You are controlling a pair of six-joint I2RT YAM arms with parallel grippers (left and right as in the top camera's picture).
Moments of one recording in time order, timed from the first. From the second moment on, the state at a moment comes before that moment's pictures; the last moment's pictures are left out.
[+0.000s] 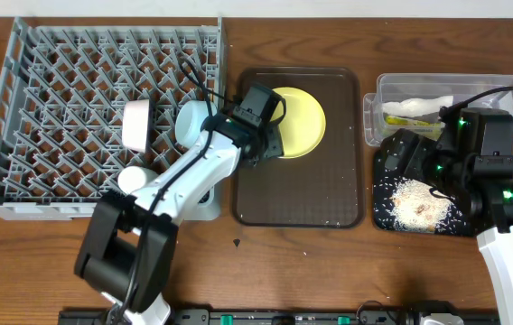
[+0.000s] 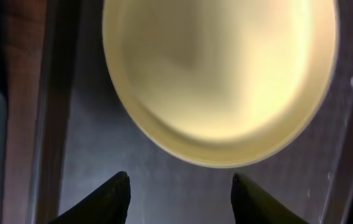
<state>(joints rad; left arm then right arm) -0.52 1.82 1.26 -0.59 0.06 -0.73 0.02 1.12 1.08 -0.88 -0.19 0.44</state>
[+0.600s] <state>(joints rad) -0.53 1.99 1.26 -0.45 0.04 -0.87 0.02 1.12 1.08 -0.89 -0.19 0.44</state>
